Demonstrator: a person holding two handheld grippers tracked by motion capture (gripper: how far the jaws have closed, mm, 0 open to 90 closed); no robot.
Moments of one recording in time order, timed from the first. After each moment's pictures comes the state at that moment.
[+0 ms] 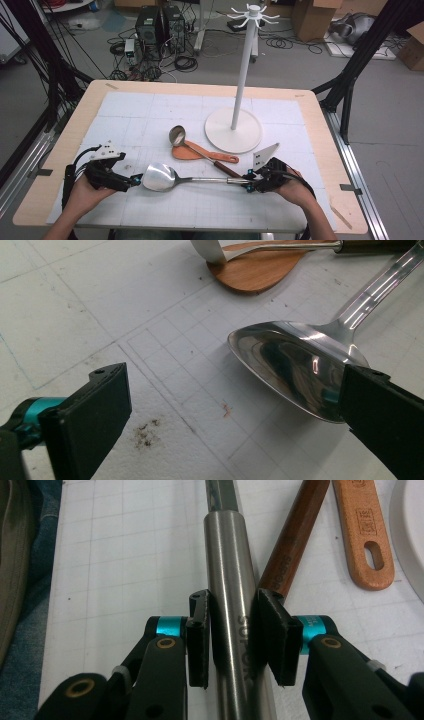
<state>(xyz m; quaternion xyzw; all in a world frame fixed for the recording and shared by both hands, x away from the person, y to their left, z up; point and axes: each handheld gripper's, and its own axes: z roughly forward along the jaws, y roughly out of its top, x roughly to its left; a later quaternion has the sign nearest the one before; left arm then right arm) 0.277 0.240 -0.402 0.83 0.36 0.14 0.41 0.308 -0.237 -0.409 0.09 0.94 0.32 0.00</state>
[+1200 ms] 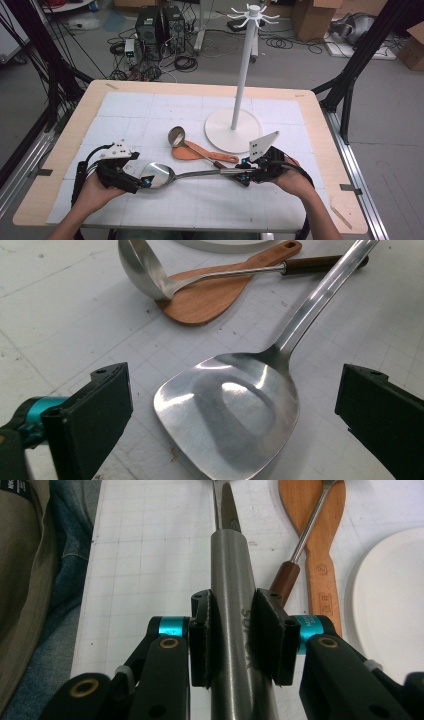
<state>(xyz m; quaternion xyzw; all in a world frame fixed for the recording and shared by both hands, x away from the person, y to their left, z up) 0.278 0.208 -0.388 0.84 0.31 0.11 0.43 0.312 -0.216 -0.360 0.04 0.94 0.35 0.03</state>
